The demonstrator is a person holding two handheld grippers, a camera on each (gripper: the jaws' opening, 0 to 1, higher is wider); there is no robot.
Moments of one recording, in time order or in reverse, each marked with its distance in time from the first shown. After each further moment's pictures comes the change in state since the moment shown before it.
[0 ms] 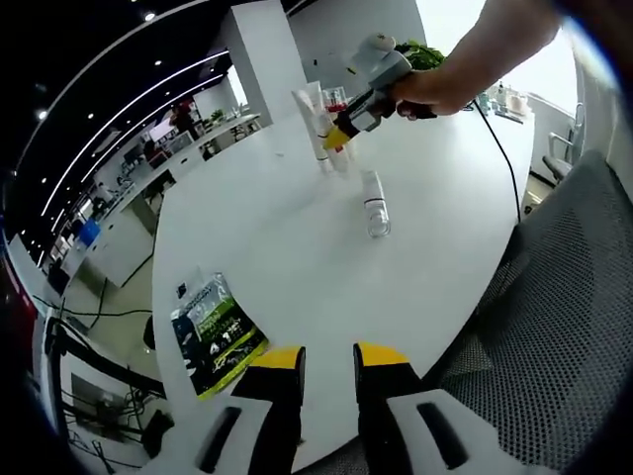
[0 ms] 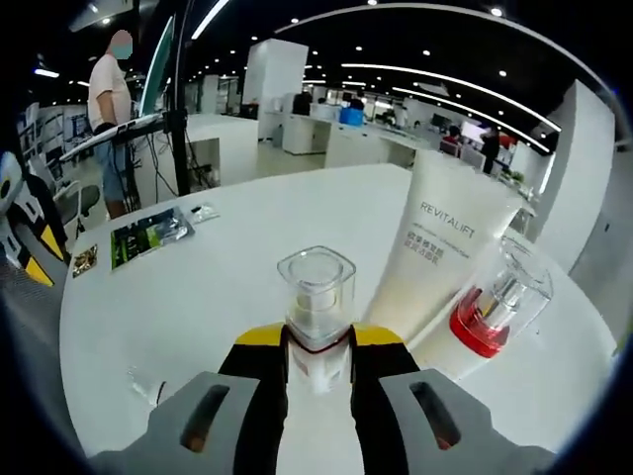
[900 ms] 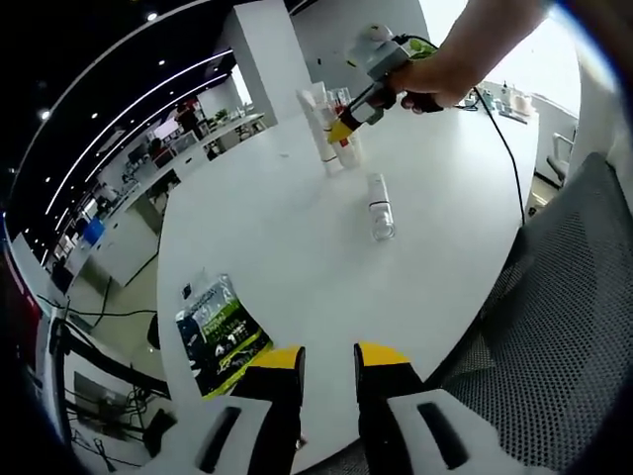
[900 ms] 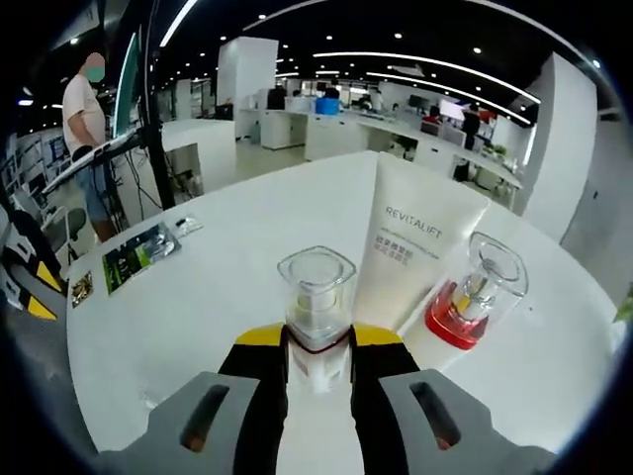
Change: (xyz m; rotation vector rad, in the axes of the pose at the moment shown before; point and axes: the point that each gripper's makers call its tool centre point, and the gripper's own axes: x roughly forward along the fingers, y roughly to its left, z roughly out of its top) left arm -0.004 0.004 0.009 -0.010 -0.029 0.023; right arm 0.002 -0.021 -0.010 0.098 0.054 -0.053
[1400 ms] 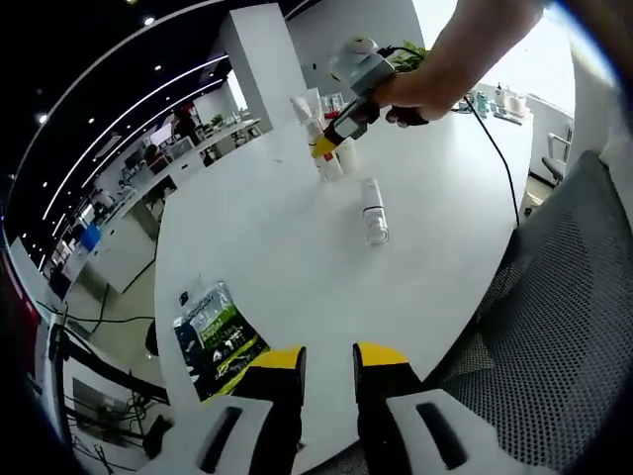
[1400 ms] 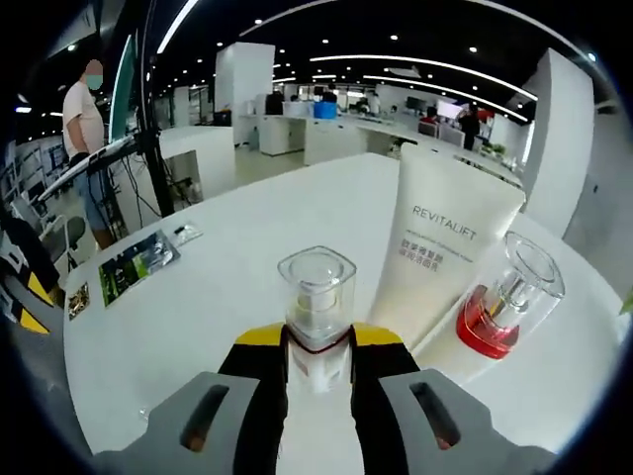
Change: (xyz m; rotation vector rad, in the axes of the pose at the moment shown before) left arm -0.002 -0.005 0.002 0.022 -0.015 -0.018; right arm 0.015 0.010 0.008 0.032 -0.039 -0.008
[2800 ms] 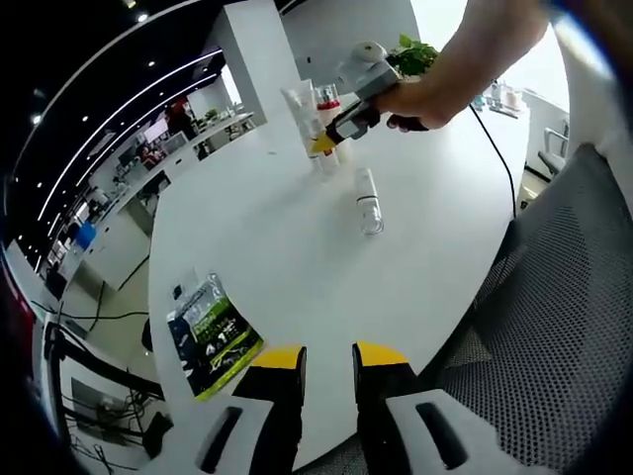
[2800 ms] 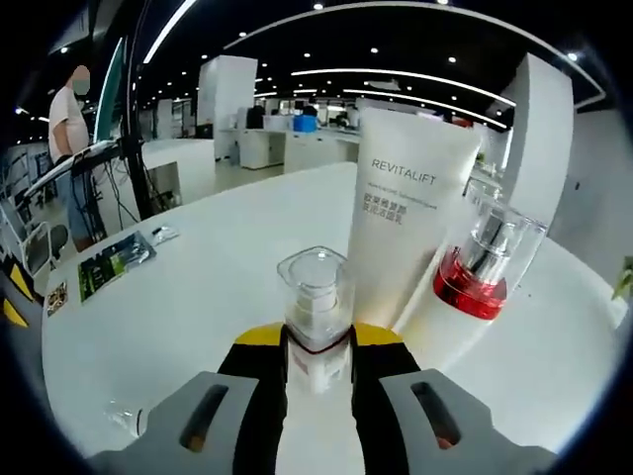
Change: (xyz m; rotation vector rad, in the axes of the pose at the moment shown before) left arm 0.005 -0.003 -0.010 0.000 0.052 -0.023; right arm 0.004 -0.020 -0.025 0.027 -0.058 -0.096
